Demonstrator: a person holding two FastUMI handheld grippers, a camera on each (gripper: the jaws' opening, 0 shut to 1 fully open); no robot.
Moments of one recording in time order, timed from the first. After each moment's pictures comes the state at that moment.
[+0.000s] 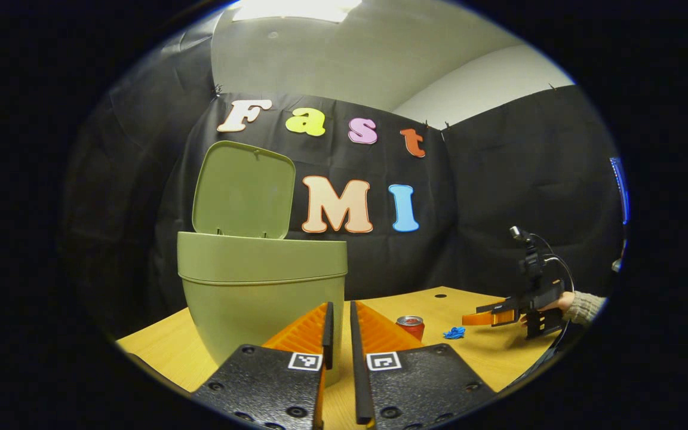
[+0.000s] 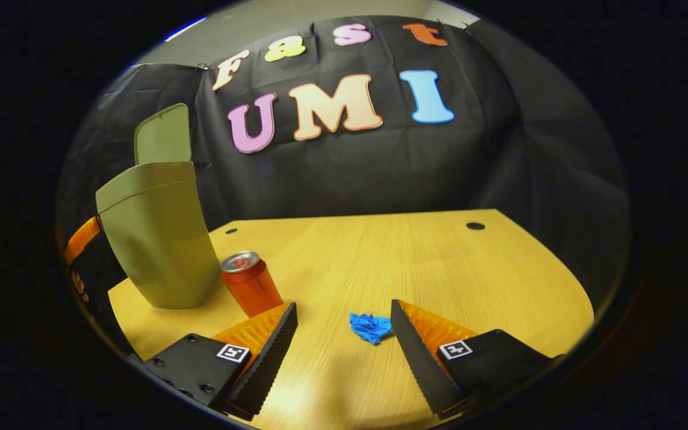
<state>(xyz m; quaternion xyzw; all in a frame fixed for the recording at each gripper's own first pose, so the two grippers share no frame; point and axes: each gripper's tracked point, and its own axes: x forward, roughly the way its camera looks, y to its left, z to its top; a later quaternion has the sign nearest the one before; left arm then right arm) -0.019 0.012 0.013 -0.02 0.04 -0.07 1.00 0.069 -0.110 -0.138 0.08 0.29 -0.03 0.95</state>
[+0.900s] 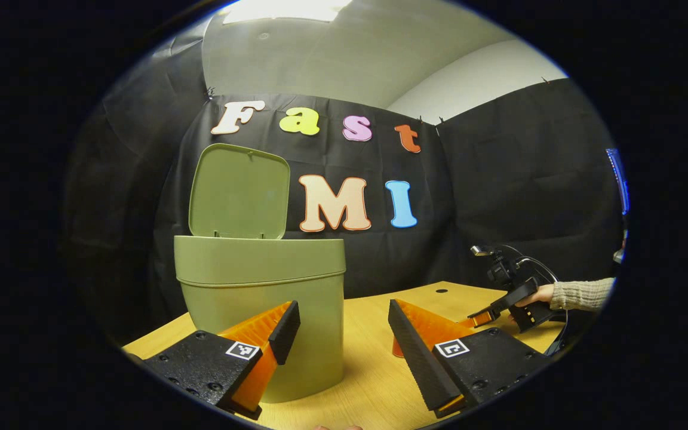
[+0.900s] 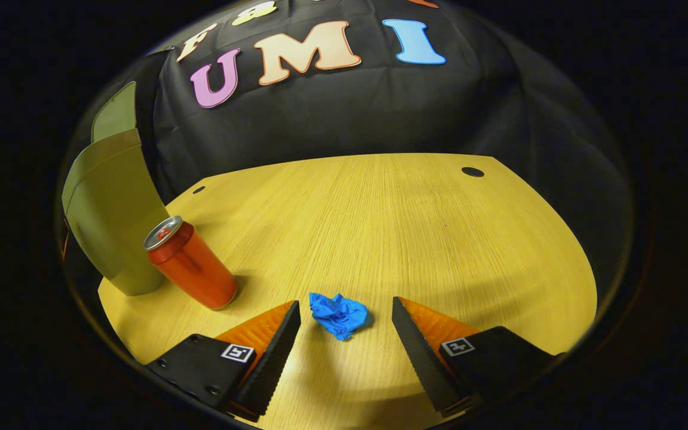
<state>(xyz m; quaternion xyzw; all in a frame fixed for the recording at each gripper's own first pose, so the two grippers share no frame) -0.017 0.016 0.010 -0.01 0.05 -0.07 1.00 0.093 -0.135 -0.186 0.08 0.40 -0.05 0.91</state>
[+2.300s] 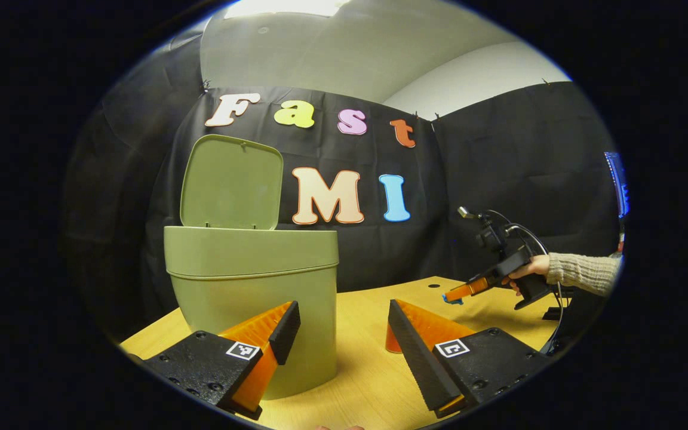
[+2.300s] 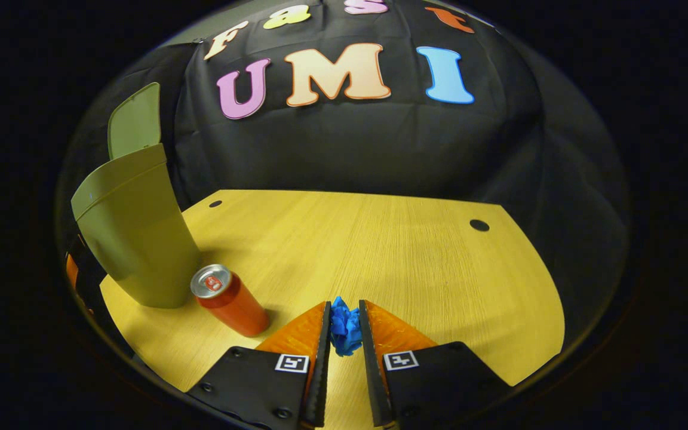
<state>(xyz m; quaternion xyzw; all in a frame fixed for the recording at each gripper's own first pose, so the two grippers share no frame) -0.021 0.003 0.005 -0.01 0.06 -0.10 0.99 0.121 -0.113 -0.086 0.01 0.34 -0.03 0.94</state>
